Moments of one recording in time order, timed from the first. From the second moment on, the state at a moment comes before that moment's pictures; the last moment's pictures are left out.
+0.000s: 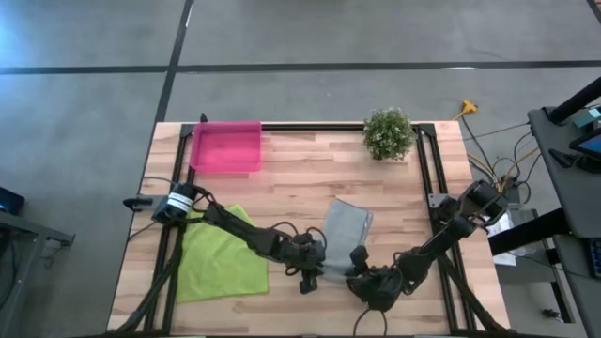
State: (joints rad) left arm -0.34 2.10 1.25 0.04 -0.04 -0.54; right arm 0.79 1.82 0.81 0.00 0.53 0.09
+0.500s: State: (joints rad) left arm -0.34 2.10 1.25 0.04 -0.04 -0.54; right arm 0.83 1.81 0.81 -0.04 0.55 0.18
